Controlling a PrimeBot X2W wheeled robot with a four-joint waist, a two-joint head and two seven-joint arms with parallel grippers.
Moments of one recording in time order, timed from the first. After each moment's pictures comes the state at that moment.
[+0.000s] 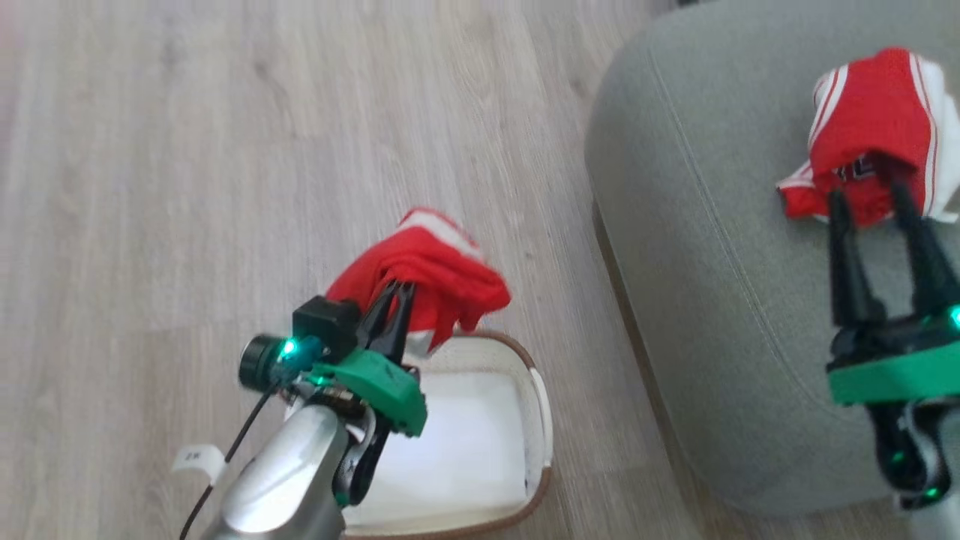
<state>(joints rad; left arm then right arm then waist) -0.38 0.10 -0.58 0.50 -0.42 0.05 -0.25 -0.12 -0.33 0.04 -0.02 0.53 0.13 -0.26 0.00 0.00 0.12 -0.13</state>
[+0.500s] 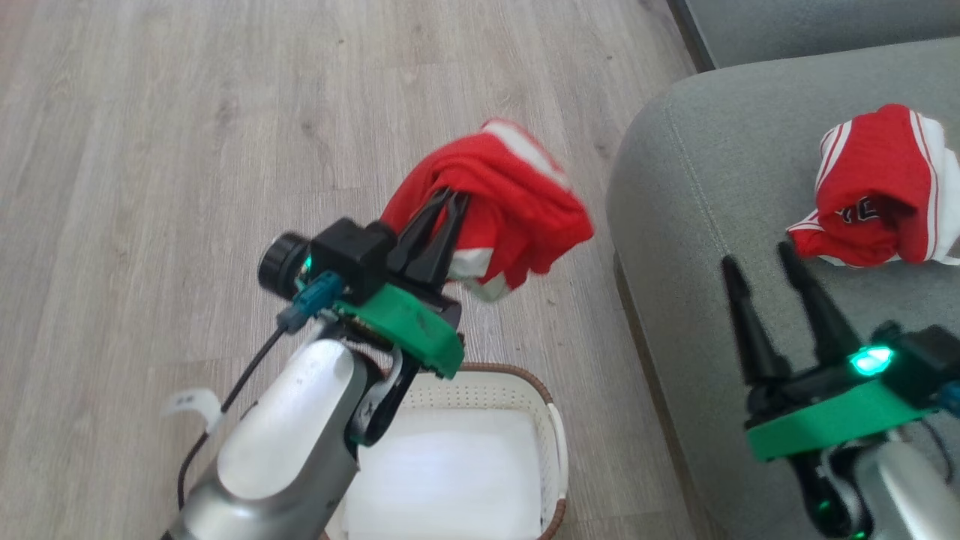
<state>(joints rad) -0.47 0.13 -0.62 0.22 -0.39 0.03 -0.16 -0.07 -0.29 0.19 0.00 0.51 0.13 -0.26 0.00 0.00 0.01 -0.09</state>
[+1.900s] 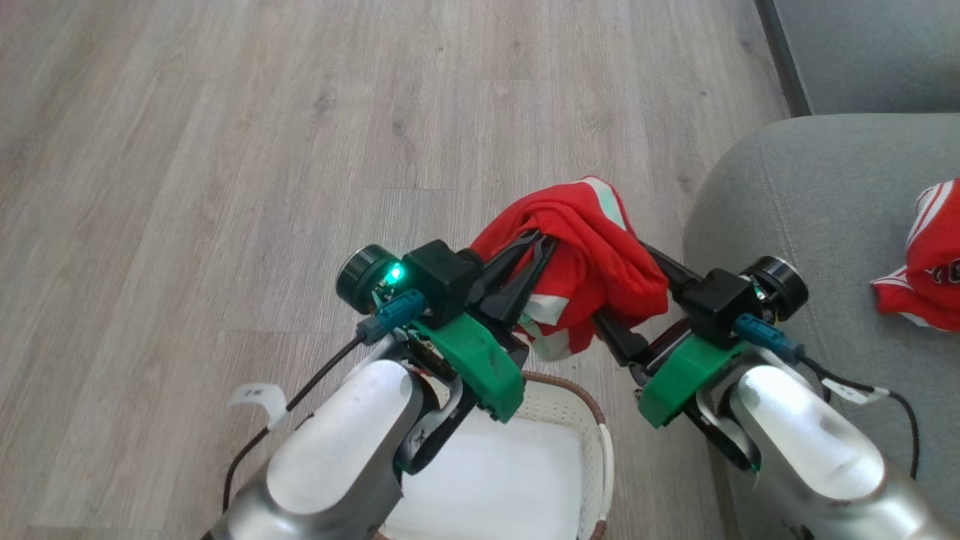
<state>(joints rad) -0.51 0.09 -0.76 0.20 -0.42 -0.02 -0.08 -0.44 -0.31 0.62 0.34 0.33 0.13 -0.26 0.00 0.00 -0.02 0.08</state>
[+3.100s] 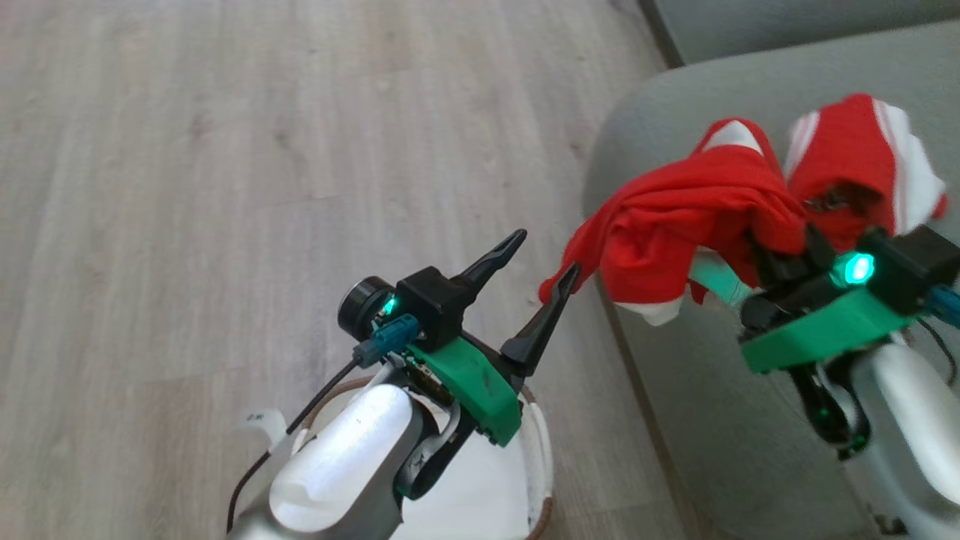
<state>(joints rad) -0.46 0.10 -0.79 0.22 -0.46 0.00 -0.12 -0.32 -0.34 0.28 0.11 0.45 0.13 -0.26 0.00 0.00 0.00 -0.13</state>
